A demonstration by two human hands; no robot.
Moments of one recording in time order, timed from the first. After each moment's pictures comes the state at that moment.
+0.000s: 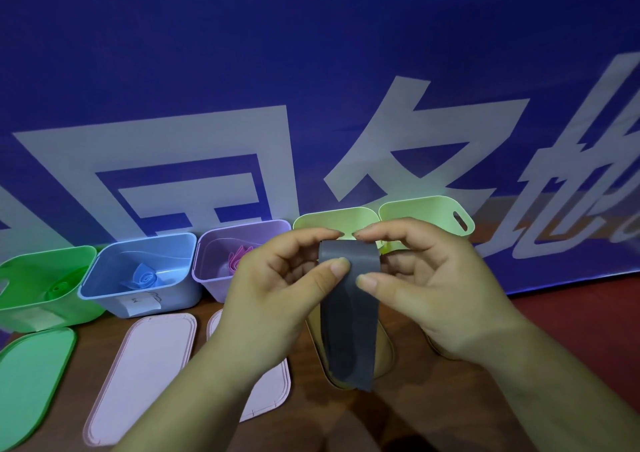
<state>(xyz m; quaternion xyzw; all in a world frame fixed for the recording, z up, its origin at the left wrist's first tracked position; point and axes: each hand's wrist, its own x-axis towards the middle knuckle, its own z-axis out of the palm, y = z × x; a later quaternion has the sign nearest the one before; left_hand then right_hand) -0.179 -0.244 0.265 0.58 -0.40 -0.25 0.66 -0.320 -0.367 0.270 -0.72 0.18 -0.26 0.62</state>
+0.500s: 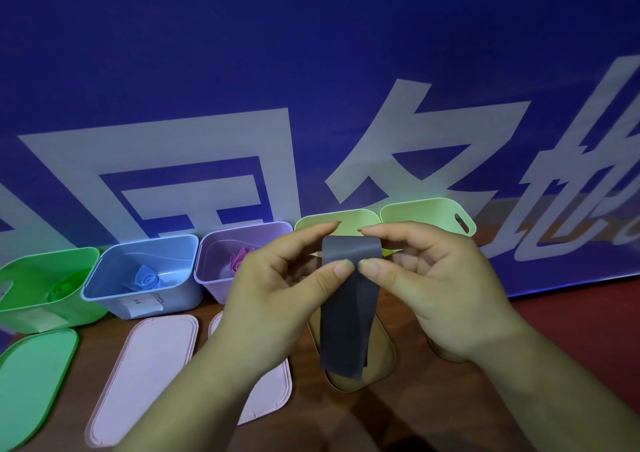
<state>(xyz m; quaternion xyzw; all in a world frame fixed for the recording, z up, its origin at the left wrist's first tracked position) -0.180 -0.242 0.271 0.60 -0.43 -0.24 0.64 -0.316 -0.367 0.269 -0.72 0.19 -0.30 0.60</state>
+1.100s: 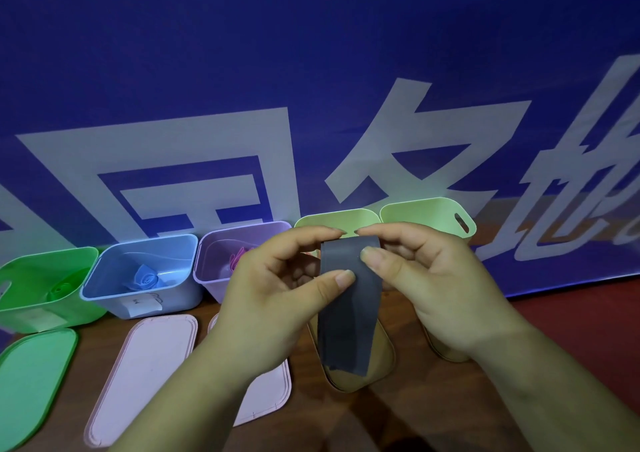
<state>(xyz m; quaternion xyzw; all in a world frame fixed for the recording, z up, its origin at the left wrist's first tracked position) -0.171 -0.243 0.261 0.58 -0.43 -0.24 0.65 -0.313 -0.373 0.266 -0.72 0.20 -0.27 0.61</state>
